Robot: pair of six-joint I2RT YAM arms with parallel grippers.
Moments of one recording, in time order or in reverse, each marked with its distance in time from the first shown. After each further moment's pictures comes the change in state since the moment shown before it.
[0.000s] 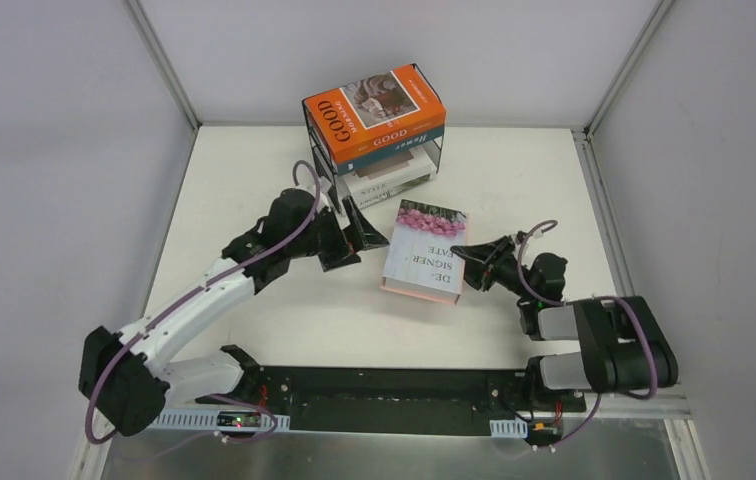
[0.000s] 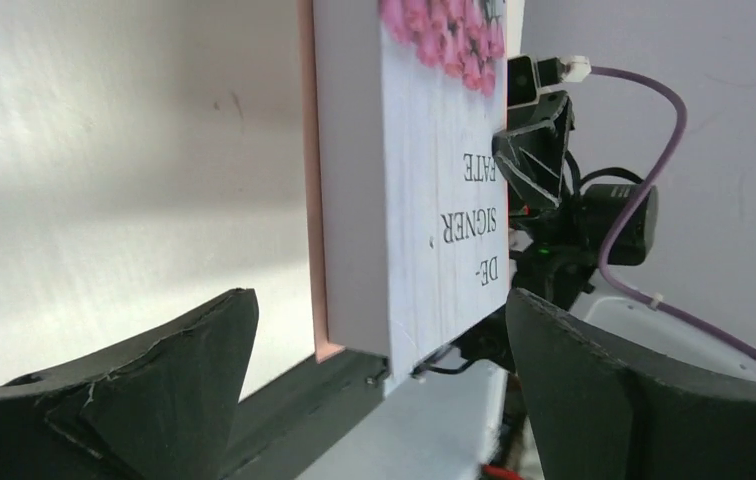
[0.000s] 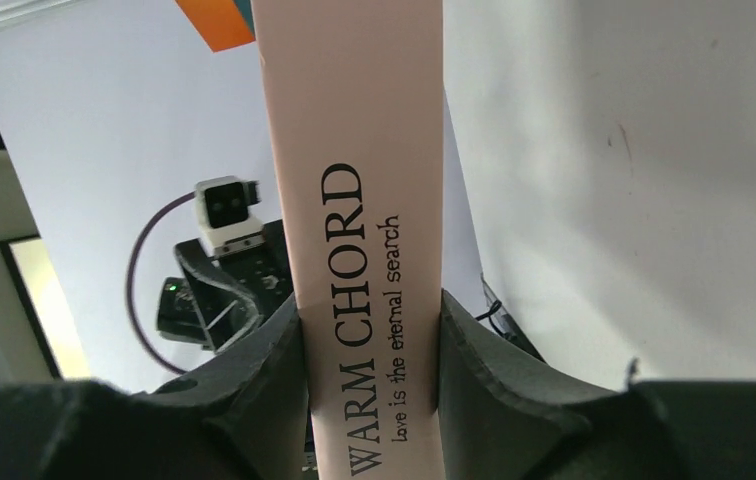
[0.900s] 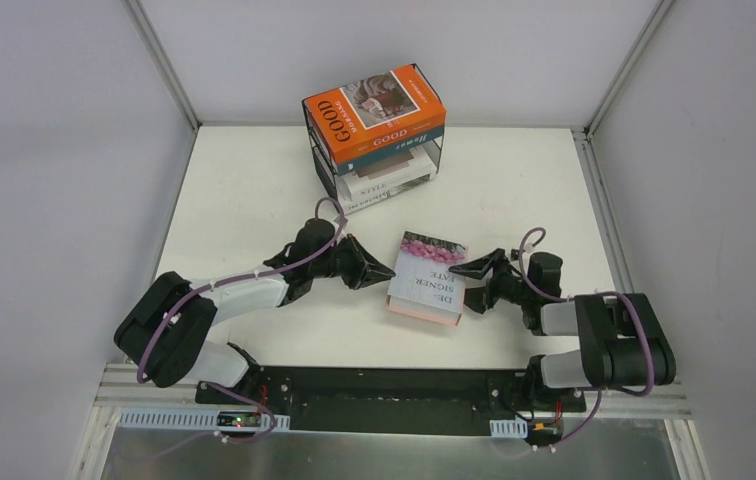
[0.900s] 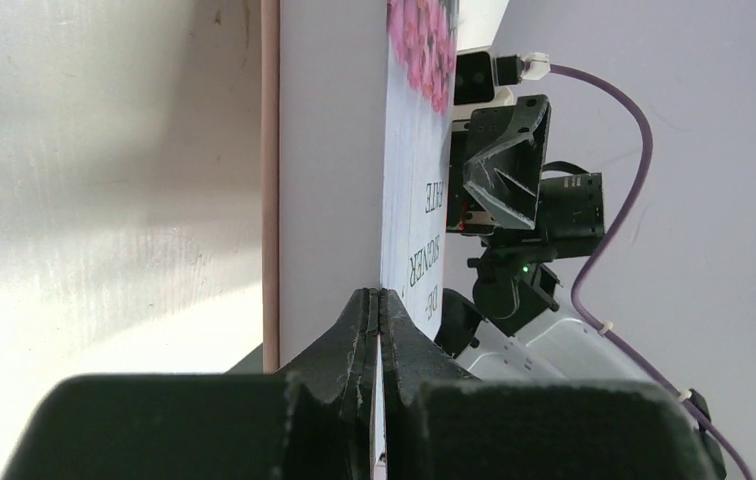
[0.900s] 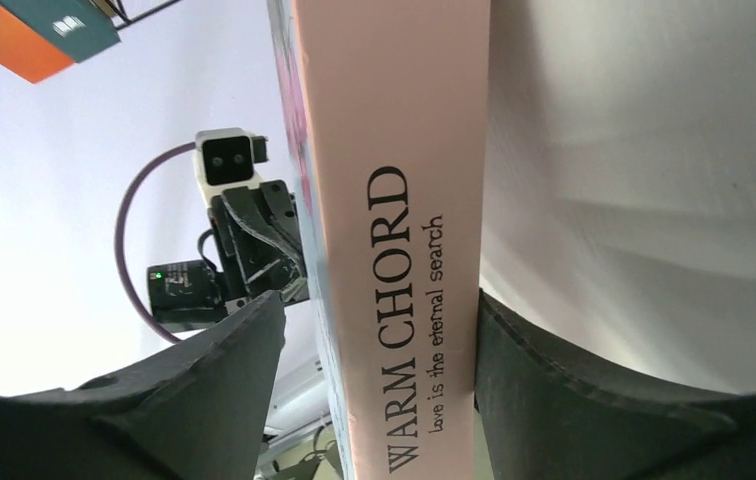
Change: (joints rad) left arm -0.024 0.232 -0.271 0.544 0.135 -0.371; right arm -0.047 -0.073 0.044 -0.571 -0.099 -0.301
